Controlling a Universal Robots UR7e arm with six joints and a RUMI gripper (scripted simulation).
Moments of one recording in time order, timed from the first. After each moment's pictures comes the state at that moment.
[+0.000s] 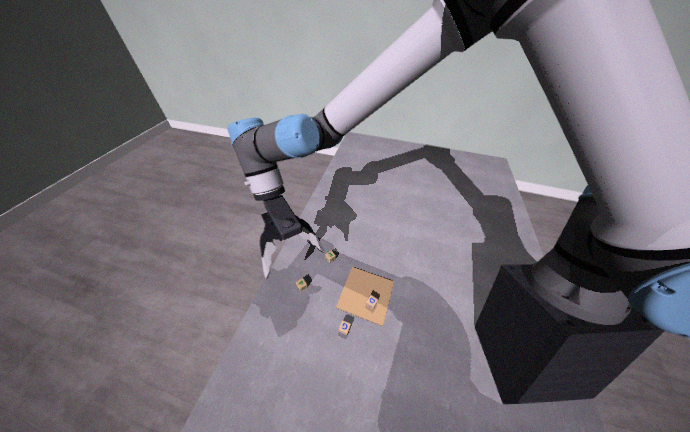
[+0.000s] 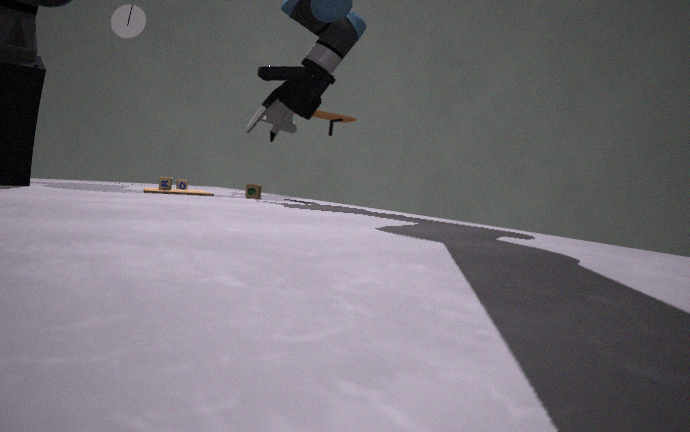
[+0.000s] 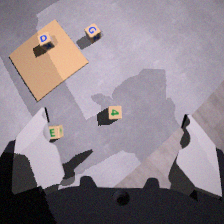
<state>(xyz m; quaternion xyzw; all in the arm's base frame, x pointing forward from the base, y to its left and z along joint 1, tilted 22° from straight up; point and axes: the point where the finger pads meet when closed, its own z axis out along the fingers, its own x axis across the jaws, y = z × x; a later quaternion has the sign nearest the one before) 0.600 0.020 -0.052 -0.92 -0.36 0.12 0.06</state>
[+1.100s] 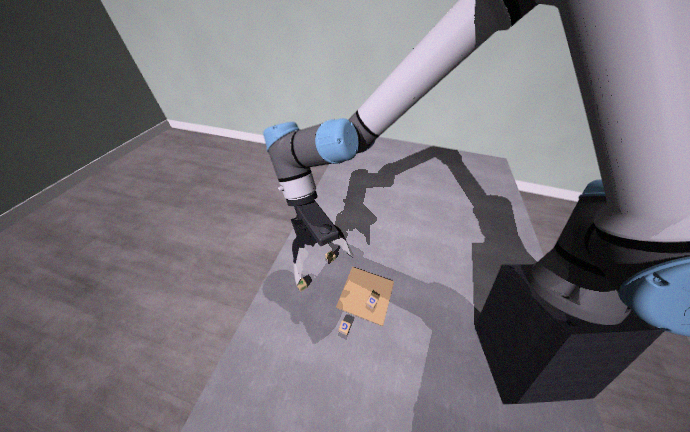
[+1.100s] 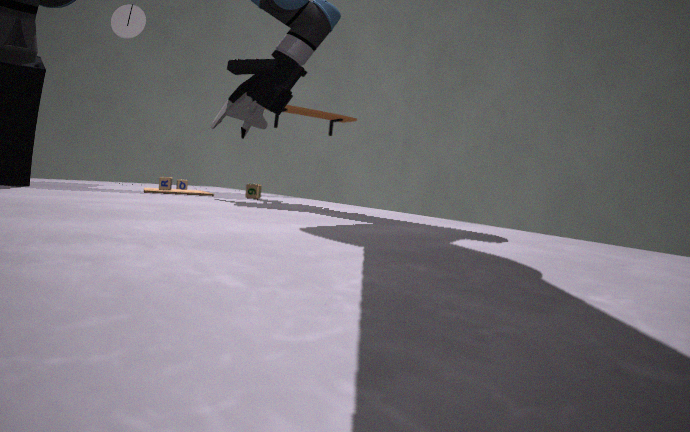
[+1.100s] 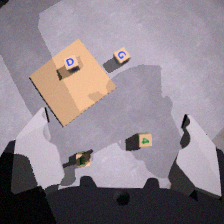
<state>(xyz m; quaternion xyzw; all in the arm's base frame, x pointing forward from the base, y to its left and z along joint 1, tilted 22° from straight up) 0.520 0.012 -0.059 -0.92 -0.36 0.12 0.06</state>
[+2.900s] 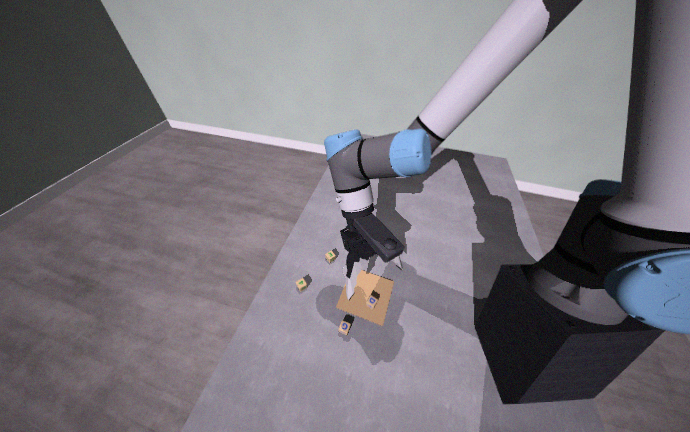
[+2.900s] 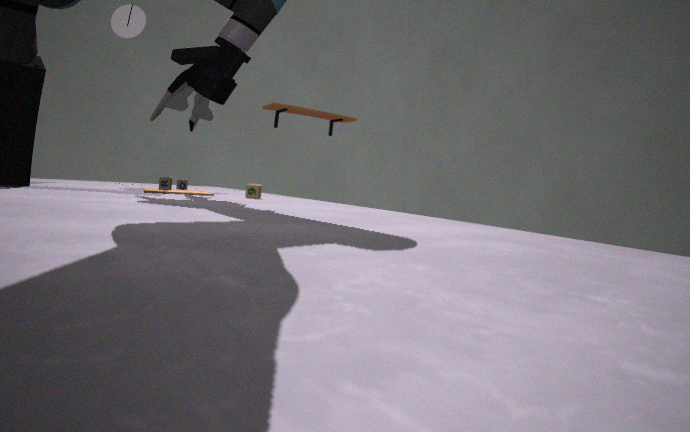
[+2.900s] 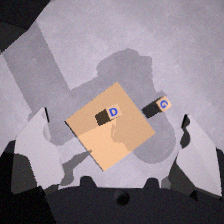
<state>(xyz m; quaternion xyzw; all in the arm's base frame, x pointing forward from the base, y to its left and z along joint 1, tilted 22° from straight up) 0.389 0.013 -0.069 -0.92 -0.36 0.12 0.06</state>
